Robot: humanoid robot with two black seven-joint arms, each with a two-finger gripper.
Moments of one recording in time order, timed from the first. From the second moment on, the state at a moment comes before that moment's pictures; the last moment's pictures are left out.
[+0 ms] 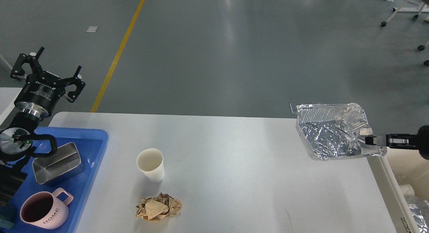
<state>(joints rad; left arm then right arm) -0.58 0.45 -1.09 -0.79 -0.17 -0.42 -0.12 1.19 -1.25 -0.27 1.40 -1.15 0.33 0.50</state>
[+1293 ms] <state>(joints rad) -0.59 0.47 -1.06 -0.80 0.39 -0.42 -0.21 1.21 -1.15 -0.19 1.77 -1.00 0.41 0.10</state>
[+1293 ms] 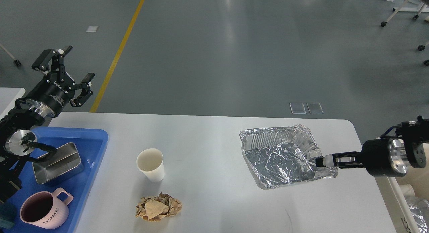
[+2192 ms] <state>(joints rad) -0.54 0.97 -0.87 -1.16 0.82 -0.46 0.06 1.18 -1.15 -0.19 1.76 -0.97 0.31 0.04</state>
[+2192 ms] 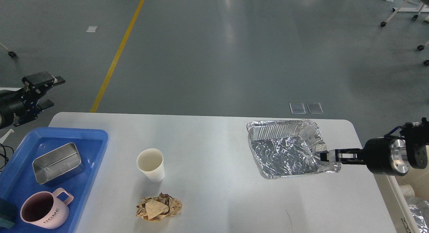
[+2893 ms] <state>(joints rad) -0.43 1.43 -0.92 -1.58 0.87 -0.70 0.04 1.16 -1.15 -0.19 1.76 -0.97 0.30 0.04</state>
